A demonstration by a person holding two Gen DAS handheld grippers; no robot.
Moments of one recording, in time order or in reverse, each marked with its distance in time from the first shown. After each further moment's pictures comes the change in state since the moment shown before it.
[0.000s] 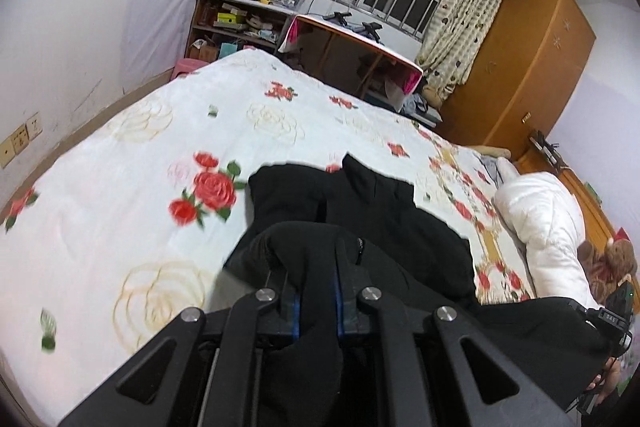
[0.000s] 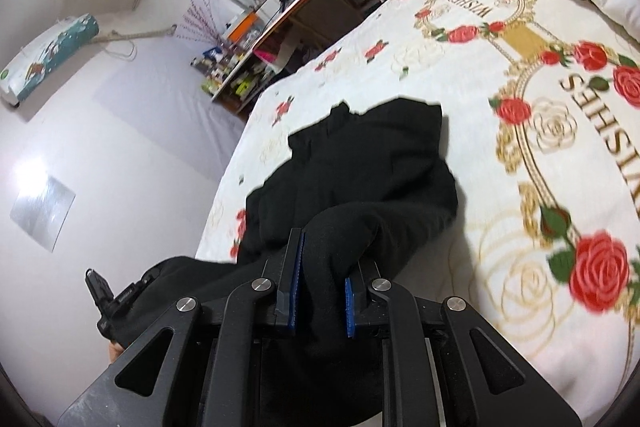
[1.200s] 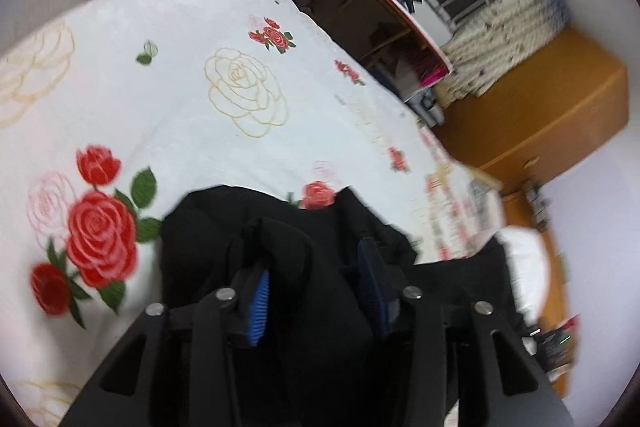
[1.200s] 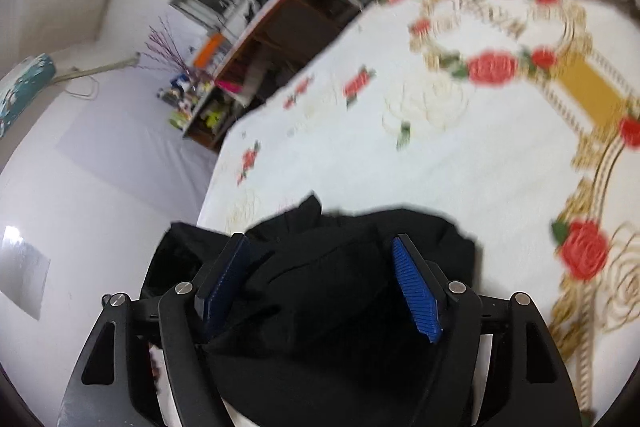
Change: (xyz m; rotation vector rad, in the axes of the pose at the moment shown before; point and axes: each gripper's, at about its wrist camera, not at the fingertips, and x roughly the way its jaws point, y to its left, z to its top) left arm 0.235 0.046 0.116 -0.327 0.235 -0.201; right arm 0.174 -0.054 0.189 0.059 -0.057 -0.038
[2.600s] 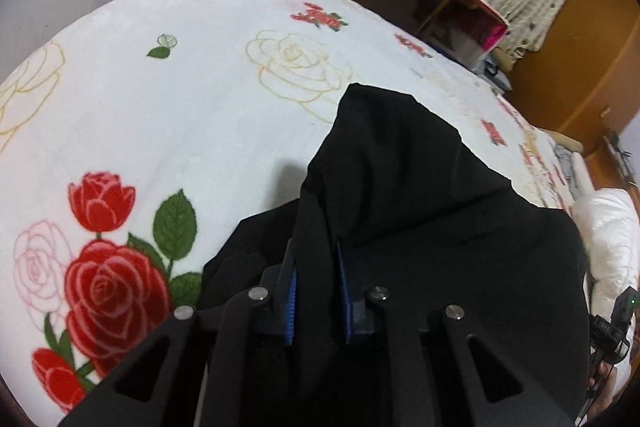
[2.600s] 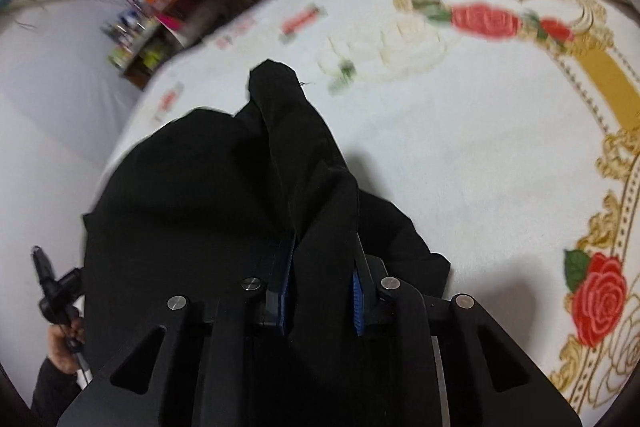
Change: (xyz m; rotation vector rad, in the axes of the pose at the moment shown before) left arm 0.121 0.051 -0.002 0.211 -0.024 0.348; right arm 0.152 -0.063 -0.016 -0.122 0.203 -0.270
